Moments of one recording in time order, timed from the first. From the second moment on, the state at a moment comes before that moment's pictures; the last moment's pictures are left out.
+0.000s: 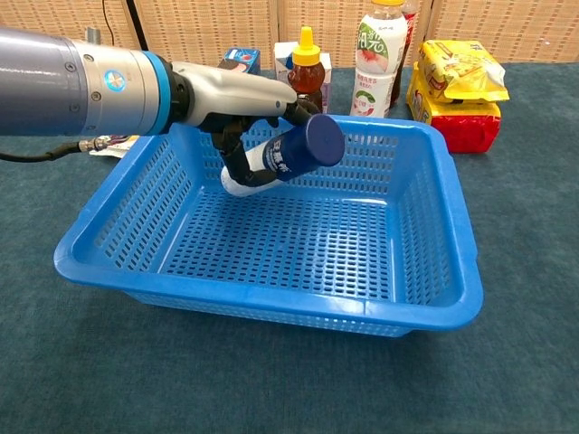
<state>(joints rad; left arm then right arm) -1.23 -1.40 -0.06 -1.80 0.68 0.84 0.54 0.13 -1.09 0.13 -1.57 -1.41 1.43 0.00</state>
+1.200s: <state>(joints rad) -0.87 -1.07 -0.14 -1.56 1.13 0.86 -0.14 0.14 -1.10 0.11 -1.57 -1.44 1.42 -0.01</state>
